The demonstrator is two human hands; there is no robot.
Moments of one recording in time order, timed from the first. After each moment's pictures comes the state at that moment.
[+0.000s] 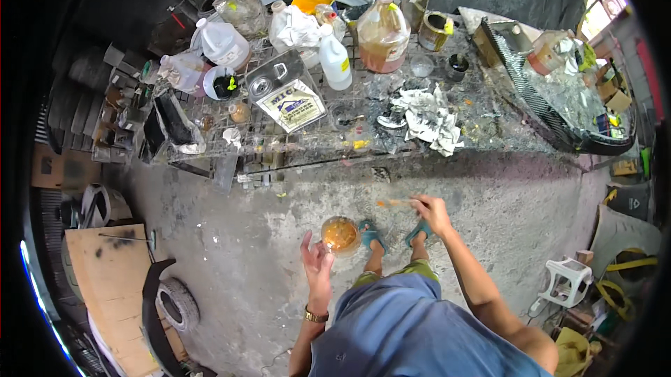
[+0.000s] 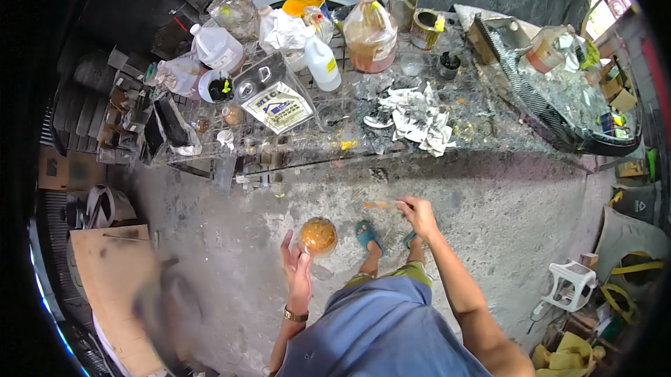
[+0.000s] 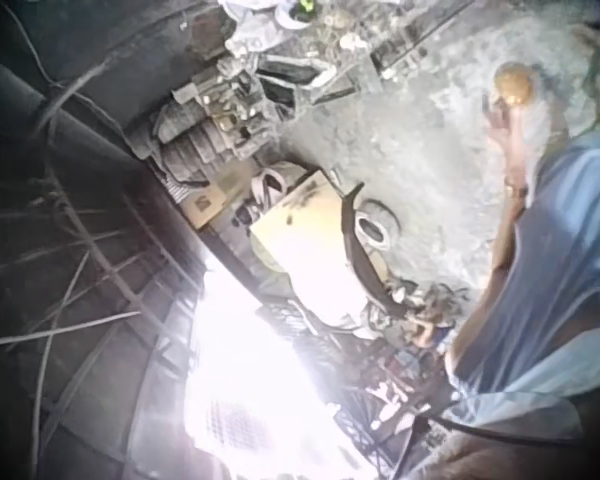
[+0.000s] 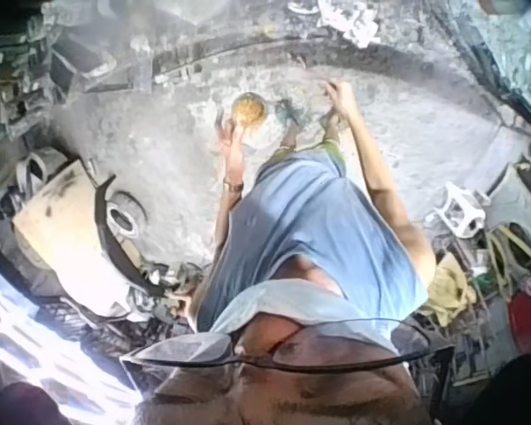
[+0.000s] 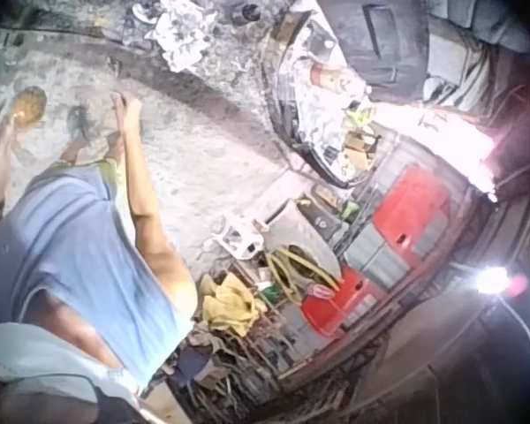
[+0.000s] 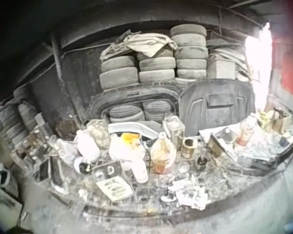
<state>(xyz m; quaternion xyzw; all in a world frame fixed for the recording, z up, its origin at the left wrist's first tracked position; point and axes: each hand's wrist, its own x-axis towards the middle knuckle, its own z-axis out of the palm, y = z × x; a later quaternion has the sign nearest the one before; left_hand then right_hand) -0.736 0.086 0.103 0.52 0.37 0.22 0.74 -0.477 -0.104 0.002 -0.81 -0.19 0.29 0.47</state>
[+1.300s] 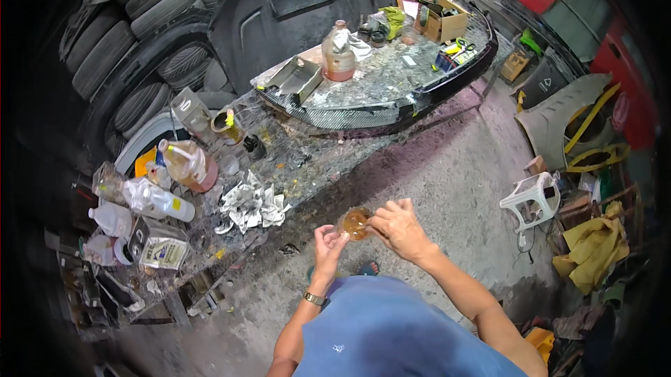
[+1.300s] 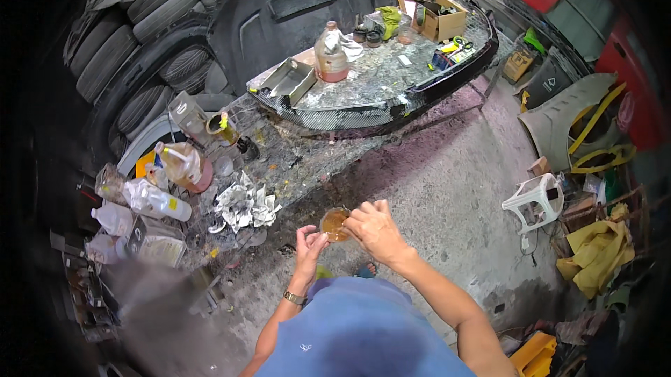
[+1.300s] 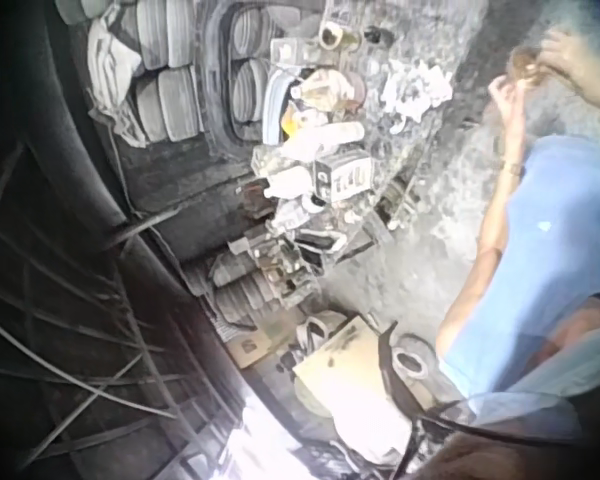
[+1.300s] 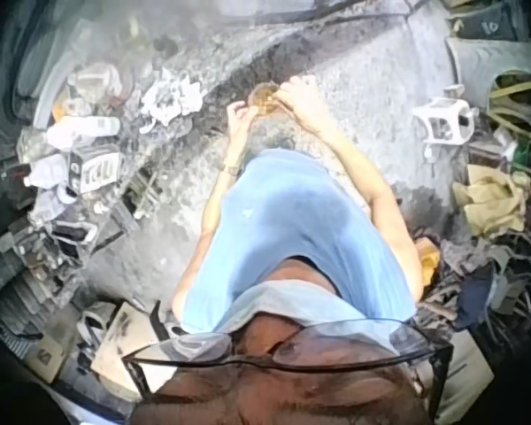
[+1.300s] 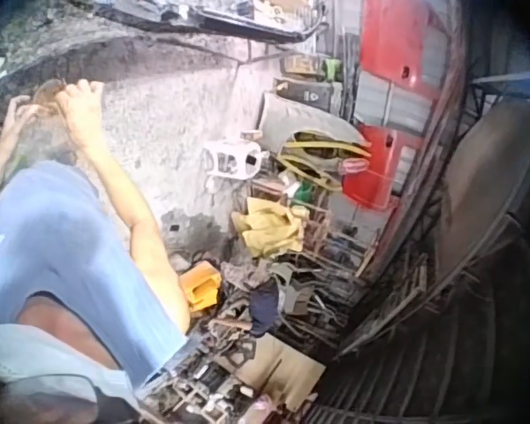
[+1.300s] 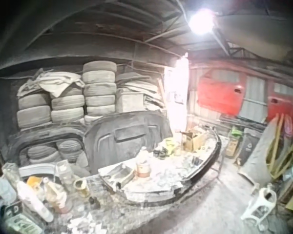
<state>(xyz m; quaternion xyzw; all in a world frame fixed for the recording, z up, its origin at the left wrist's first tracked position) -0.433 -0.207 0.097 0.55 0.12 -0.08 0.82 -0.389 -0.395 0.226 -0.91 -0.33 -0.10 0.21</state>
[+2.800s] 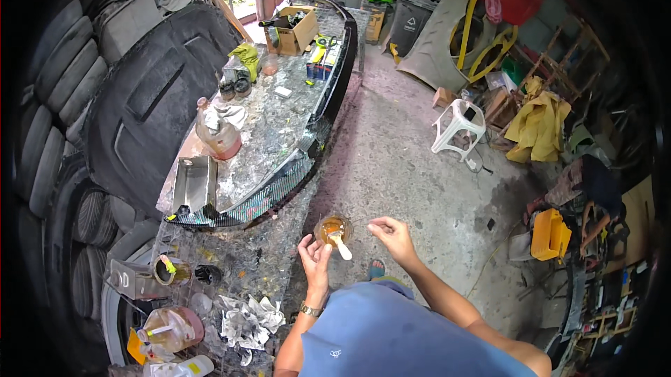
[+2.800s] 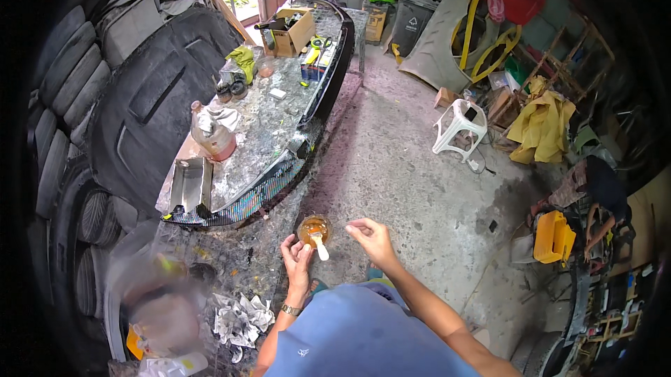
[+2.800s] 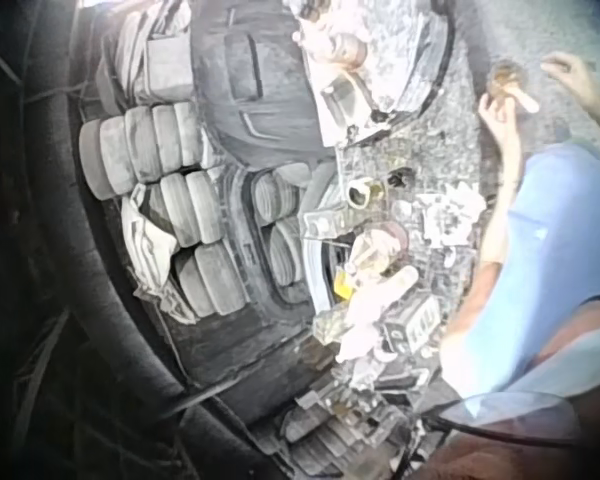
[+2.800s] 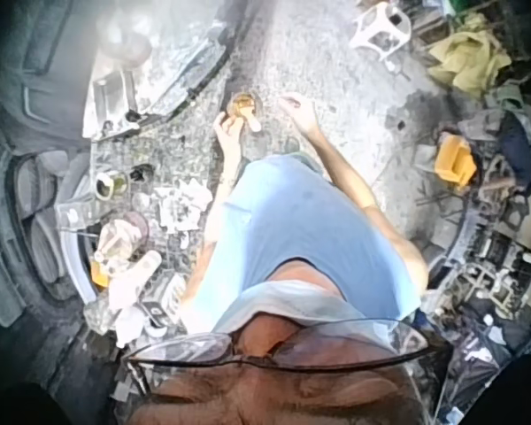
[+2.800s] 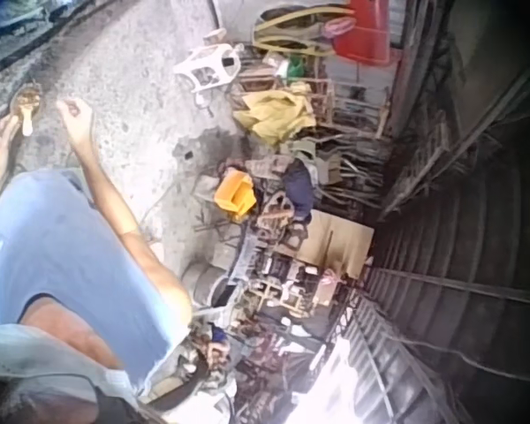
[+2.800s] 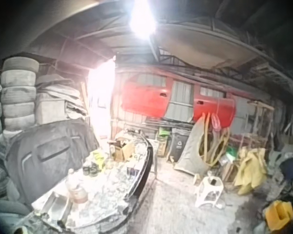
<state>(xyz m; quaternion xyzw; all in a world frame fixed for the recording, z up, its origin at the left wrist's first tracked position) -0.251 -0.246 0.095 0.53 -0.05 -0.25 0.81 -0.340 -0.419 0.188 -0.71 0.31 -0.17 0.61</state>
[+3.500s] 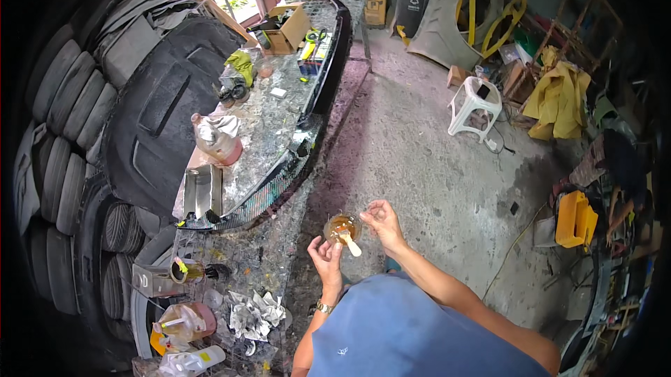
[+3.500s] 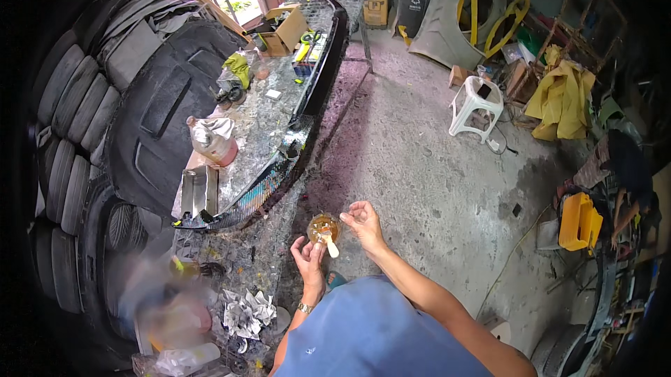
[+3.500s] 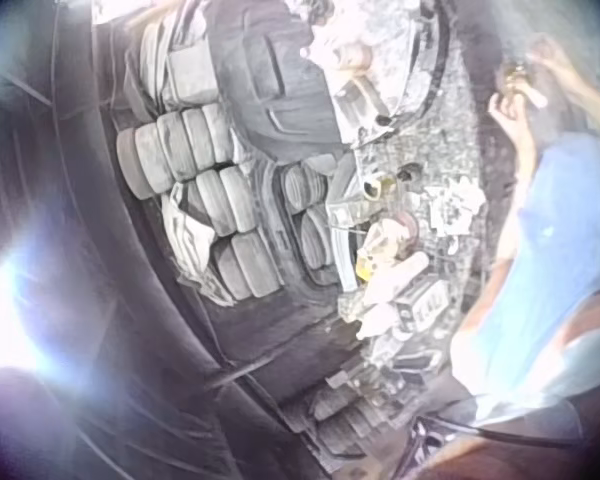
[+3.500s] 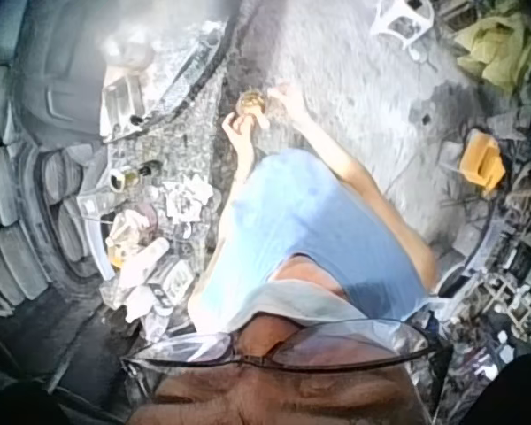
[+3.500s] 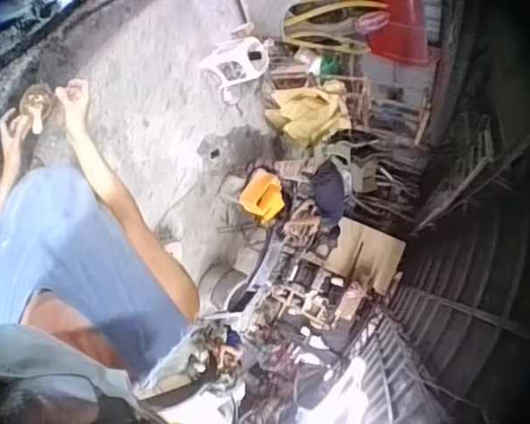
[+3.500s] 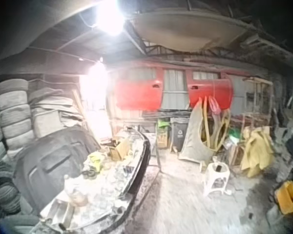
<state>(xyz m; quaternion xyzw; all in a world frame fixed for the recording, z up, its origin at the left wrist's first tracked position) -0.309 -0.312 0.091 0.55 -0.02 -0.21 0.80 -0.347 -0.474 0.138 -0.47 0.31 -0.20 0.80</state>
